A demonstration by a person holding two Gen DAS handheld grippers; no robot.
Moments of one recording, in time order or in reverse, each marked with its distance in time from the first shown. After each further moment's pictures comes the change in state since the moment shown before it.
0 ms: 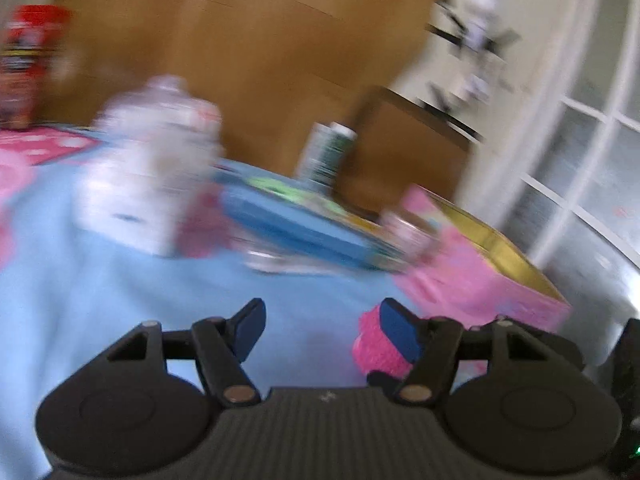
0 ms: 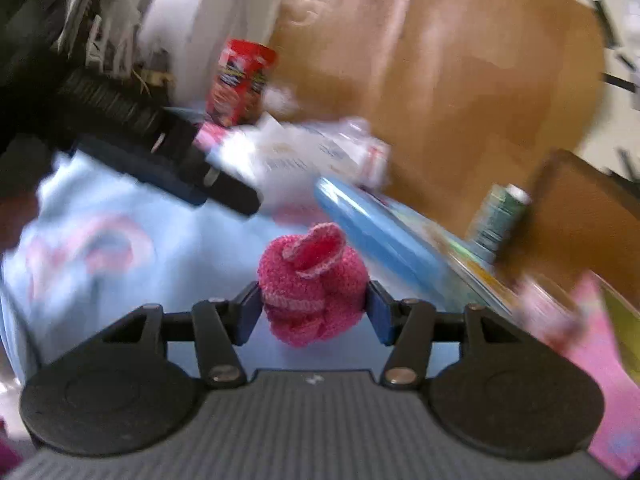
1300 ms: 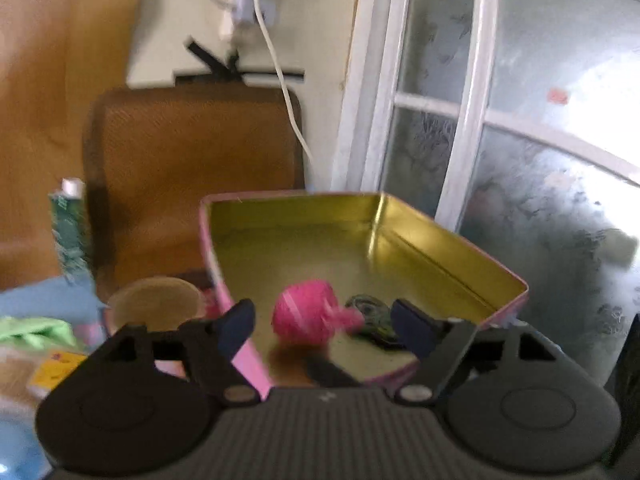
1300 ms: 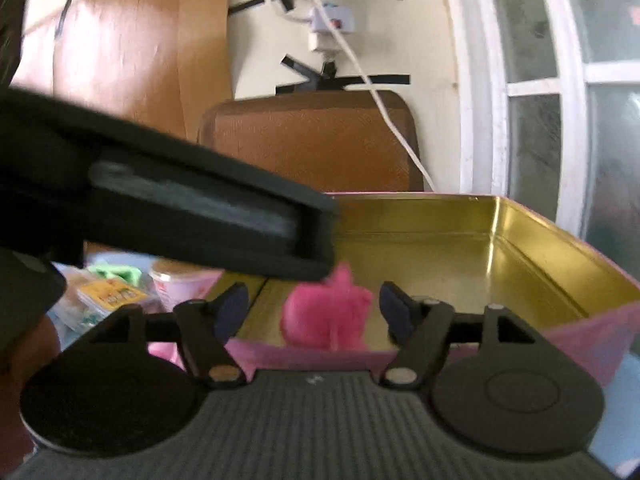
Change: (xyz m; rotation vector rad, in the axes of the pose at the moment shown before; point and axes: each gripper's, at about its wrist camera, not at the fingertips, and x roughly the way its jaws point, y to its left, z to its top) left arm 0.178 -0.221 0.047 0.419 0.043 -0.130; right arm -0.032 -0.208 -0.079 0.596 -0.125 -0.493
